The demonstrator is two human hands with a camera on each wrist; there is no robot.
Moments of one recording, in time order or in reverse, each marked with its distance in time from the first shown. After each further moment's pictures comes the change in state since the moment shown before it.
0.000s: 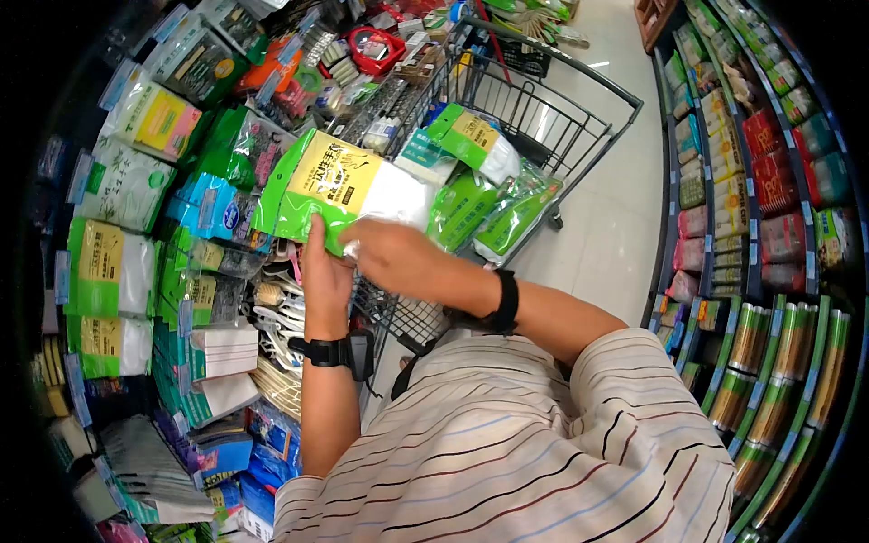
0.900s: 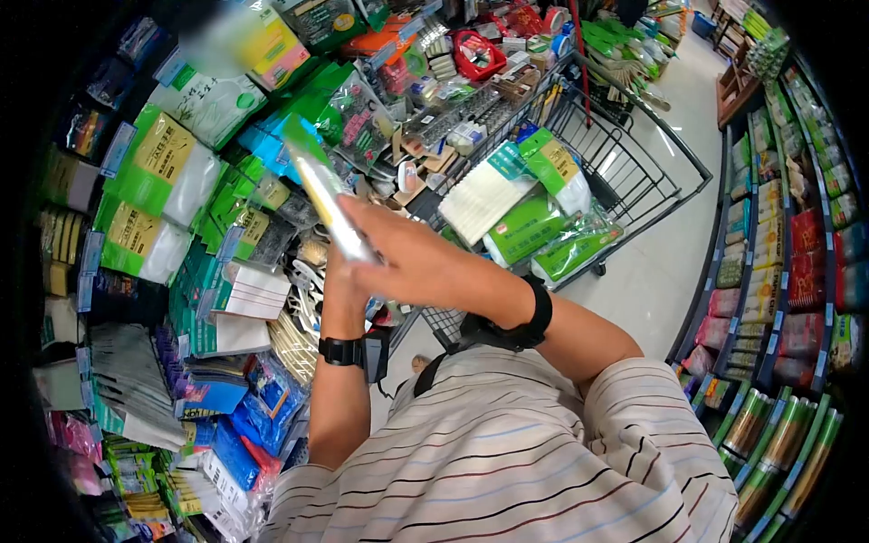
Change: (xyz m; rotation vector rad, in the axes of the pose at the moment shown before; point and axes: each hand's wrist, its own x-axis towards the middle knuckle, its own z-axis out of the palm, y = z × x) left_hand -0.054 0.054 -0.050 0.147 0.023 0.129; right_hand 0.044 -0.086 0.032 0.198 -0.306 -0.083
